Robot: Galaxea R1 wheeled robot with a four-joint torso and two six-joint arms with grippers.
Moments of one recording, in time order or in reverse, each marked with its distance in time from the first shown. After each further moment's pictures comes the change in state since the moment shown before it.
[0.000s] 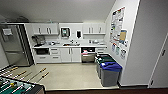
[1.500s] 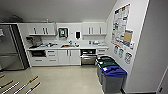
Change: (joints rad) left arm 0.004 -0.004 0.006 0.000 0.002 0.000; right arm -0.002 -0.001 0.001 -0.003 -0.004 0.000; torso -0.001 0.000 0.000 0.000
